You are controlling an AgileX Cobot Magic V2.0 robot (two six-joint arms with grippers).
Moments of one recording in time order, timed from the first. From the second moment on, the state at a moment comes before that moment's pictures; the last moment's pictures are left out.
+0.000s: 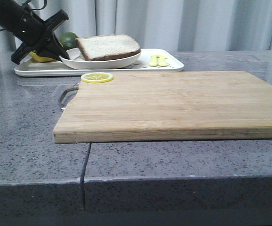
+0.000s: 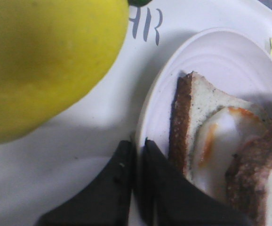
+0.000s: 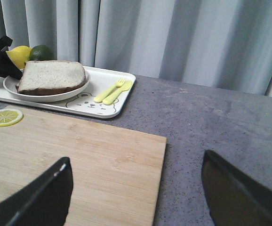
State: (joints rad) left arm -0.02 2.31 -2.07 -0.81 0.86 0.10; right arm 0.21 0.34 -0.39 0.24 0.21 -0.28
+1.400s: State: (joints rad) left arm 0.04 1.90 -2.08 -0.48 1.08 0.07; right arm 0.21 0.34 -0.39 0.24 0.21 -0.28
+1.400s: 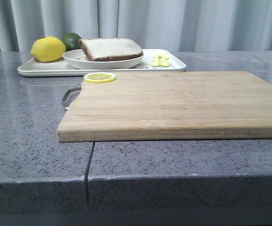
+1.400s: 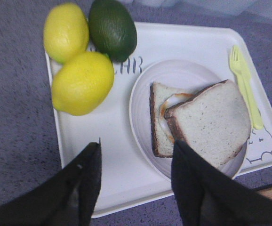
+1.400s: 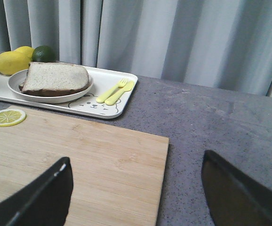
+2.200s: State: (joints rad) left arm -0.04 0.75 -0.89 -0.45 0.47 0.20; right arm 0.21 0.34 -0.39 0.24 0.21 -0.28
